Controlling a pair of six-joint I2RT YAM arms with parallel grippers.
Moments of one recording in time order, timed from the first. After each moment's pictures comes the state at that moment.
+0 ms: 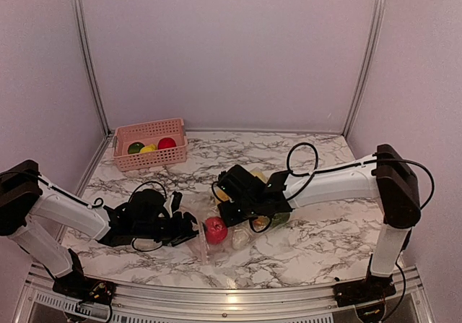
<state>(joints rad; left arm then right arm) -0.96 1.51 0.46 0.47 0.18 -1.12 1.08 1.87 1.25 -0.36 0.27 0.50</state>
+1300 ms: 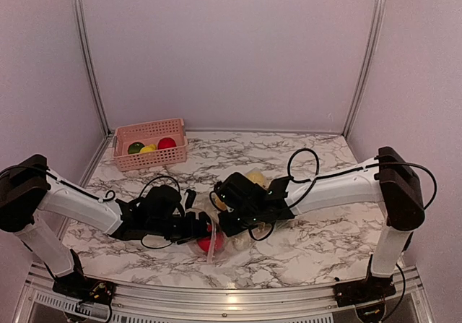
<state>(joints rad) -1.00 1.59 0.60 0.35 0.16 -1.01 1.12 1.85 1.21 -0.36 0.16 0.53</state>
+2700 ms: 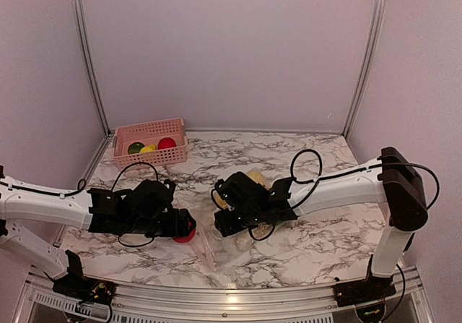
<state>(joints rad) -1.09 1.32 0.70 -0.25 -0.20 -0.93 1.12 1.84 1.18 -0.31 0.16 0.55</state>
